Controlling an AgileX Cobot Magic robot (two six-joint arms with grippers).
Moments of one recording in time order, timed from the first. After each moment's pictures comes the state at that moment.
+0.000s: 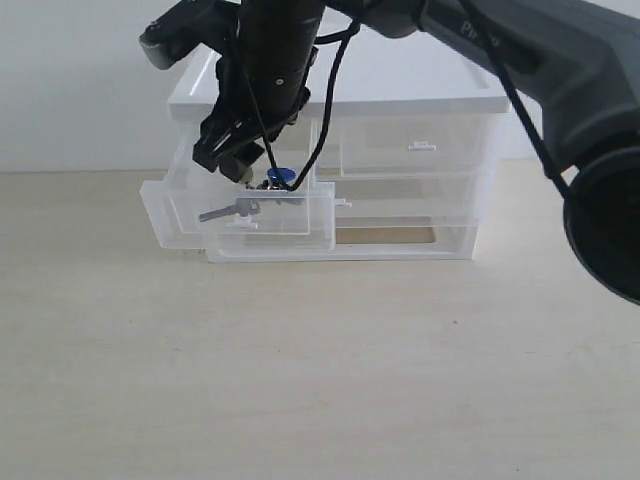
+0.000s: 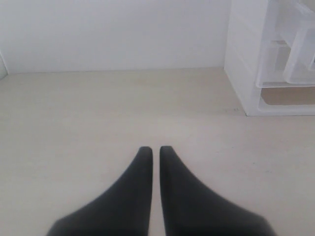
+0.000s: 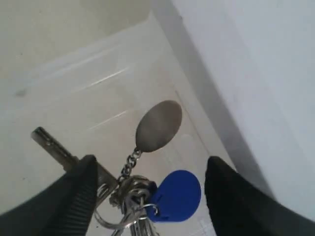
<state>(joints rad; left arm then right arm) 0.03 0.00 0.00 0.02 0.30 -0.01 0.71 2.28 -2.38 -0.02 1.22 -0.40</state>
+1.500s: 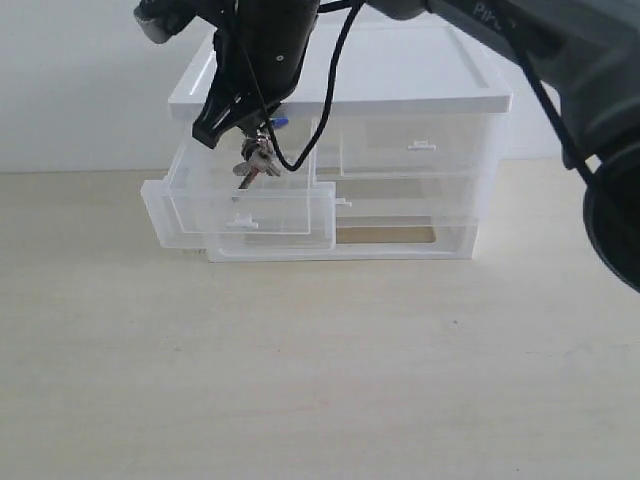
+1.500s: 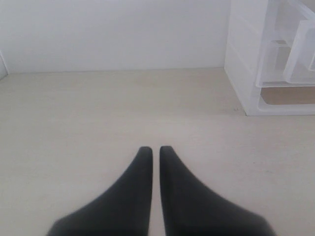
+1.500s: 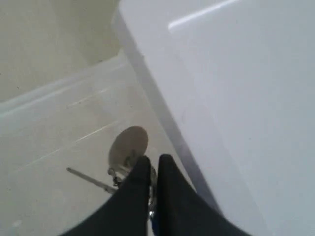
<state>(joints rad) 0.03 0.00 0.00 0.02 0.30 -0.01 0.72 2.24 -2.39 -0.09 1.17 -0.41</state>
